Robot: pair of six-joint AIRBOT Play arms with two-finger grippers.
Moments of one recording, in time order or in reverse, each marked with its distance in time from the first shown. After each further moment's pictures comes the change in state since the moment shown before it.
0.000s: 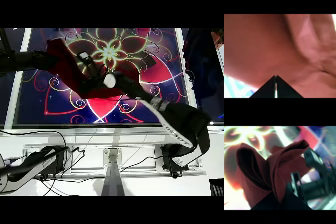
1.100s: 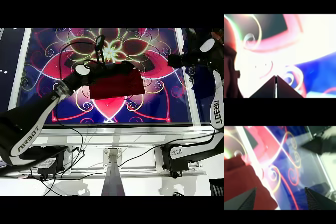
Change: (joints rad) left arm -0.733 -0.449 0.000 -0.475 0.794 0.082; right arm -0.948 0.076 -0.048 -0.154 0.493 -0.038
